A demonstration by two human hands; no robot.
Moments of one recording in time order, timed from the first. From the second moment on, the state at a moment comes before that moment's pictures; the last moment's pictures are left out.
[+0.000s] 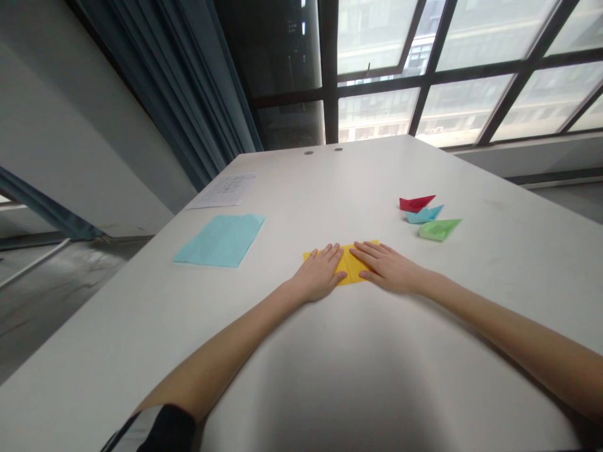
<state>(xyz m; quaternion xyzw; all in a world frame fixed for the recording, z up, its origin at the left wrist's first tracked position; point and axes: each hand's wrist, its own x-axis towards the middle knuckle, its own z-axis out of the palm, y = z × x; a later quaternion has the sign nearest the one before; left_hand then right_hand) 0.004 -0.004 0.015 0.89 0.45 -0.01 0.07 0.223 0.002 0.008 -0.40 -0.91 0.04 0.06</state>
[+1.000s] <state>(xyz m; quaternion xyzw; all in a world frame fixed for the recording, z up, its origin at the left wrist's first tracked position) -0.072 0.024 0.037 0.82 0.51 -0.16 0.19 0.266 0.015 0.008 -0.45 -0.88 0.15 -0.01</state>
